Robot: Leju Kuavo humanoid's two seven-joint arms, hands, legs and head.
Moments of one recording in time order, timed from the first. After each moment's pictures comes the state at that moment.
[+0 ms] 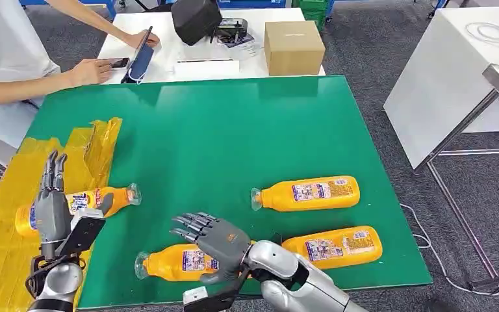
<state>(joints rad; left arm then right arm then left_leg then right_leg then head) -0.08 0.04 0.06 -1.38 -0.63 0.56 -0.52 -0.36 -0.01 0.98 -1.24 0.85 -0.04 -0.17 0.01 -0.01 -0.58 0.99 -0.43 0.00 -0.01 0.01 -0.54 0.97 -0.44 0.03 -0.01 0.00</state>
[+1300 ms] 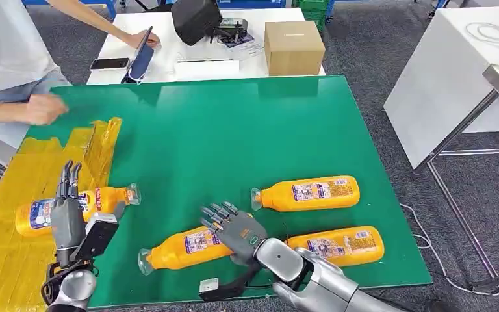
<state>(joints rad) -0.05 0.00 0.03 -1.34 -0.64 0.59 -0.48 -0.43 -0.08 1.09 -1.15 1.16 -0.12 0.11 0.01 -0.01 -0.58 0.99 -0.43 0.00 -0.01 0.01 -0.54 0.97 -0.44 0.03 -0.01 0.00</state>
